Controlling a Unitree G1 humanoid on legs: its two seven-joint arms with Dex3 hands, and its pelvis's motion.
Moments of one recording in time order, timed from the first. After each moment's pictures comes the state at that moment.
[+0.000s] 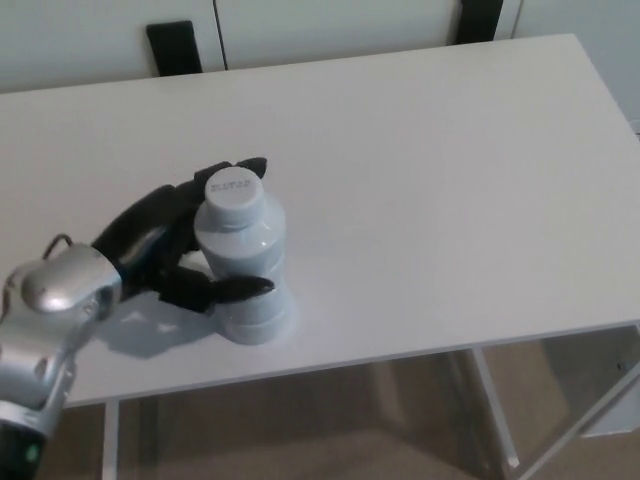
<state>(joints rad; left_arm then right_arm) -0.39 0.50 -0.18 0.24 -0.11 0.21 -0.53 0.03 -0.44 0.13 1.23 -0.27 -0.26 0.06</state>
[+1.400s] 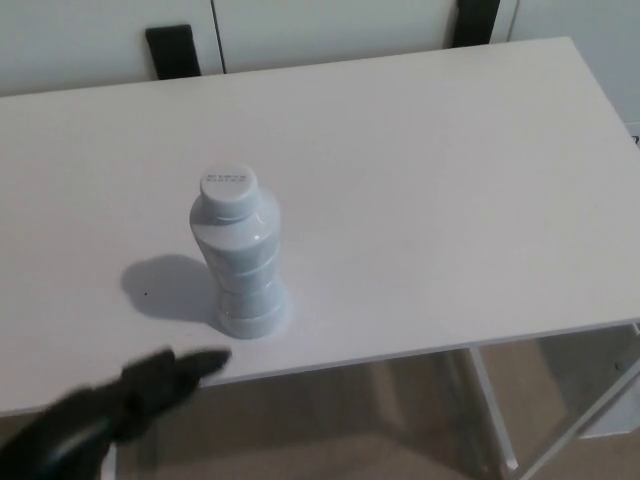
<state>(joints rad) 0.53 0.49 0.11 -0.41 -0.18 0.00 -0.71 0.03 -0.44 0.12 1.25 -0.27 -0.26 0.07</state>
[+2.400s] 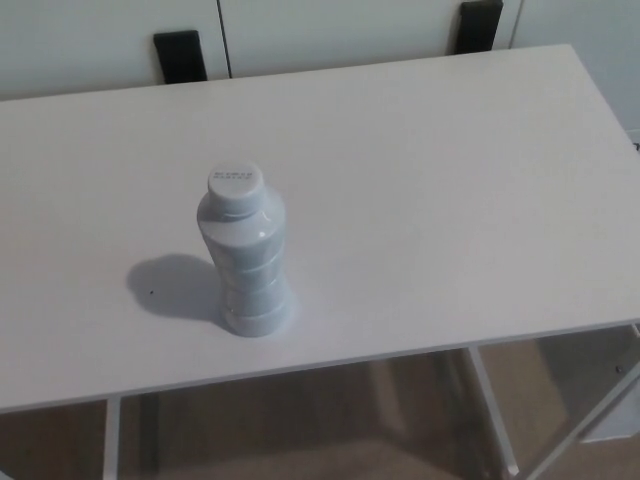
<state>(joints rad) 0.66 0.46 0.18 0.10 -0.06 -0.21 -0.60 0.06 -0.44 0.07 1.28 -0.27 -0.25 0.07</state>
